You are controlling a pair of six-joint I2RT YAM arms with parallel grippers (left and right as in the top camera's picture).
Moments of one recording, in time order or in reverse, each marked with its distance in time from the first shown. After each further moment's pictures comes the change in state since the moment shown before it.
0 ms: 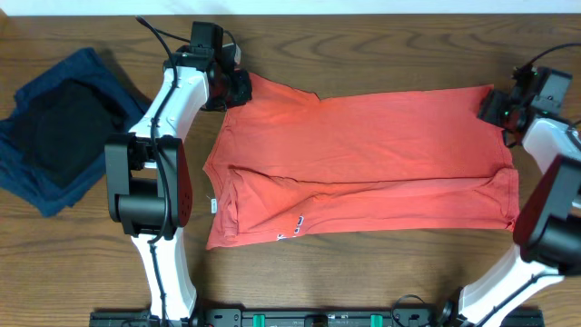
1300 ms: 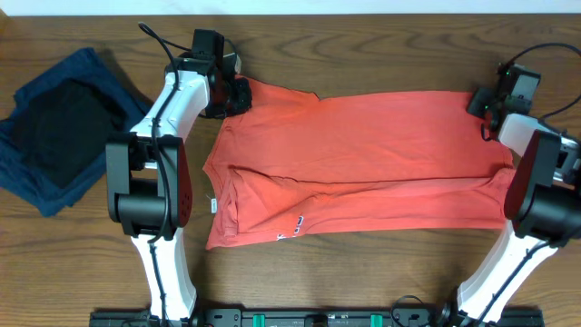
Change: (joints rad) left arm 0.000 -0.006 -0.045 -0.031 -0.001 0.000; right arm 0.065 0.144 0.030 0.156 0.143 0.090
